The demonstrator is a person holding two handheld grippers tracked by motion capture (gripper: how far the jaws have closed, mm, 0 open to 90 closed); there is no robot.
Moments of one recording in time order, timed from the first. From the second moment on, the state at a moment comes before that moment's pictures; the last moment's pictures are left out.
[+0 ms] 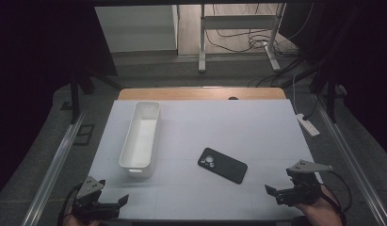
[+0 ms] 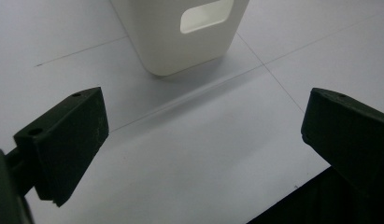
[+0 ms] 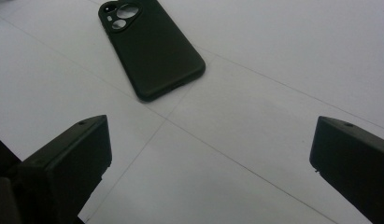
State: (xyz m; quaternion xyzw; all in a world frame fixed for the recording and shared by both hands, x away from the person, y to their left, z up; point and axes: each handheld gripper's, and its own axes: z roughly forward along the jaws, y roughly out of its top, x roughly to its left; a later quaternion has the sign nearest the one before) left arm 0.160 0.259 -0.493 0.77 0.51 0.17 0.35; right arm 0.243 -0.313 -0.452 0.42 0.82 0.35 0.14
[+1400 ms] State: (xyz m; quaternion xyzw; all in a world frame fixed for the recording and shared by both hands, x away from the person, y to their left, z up) left arm 0.162 0.258 -0.494 0.77 0.51 0.16 0.34; right arm 0.280 -0.266 -0.456 0.35 0.87 0.33 0.11
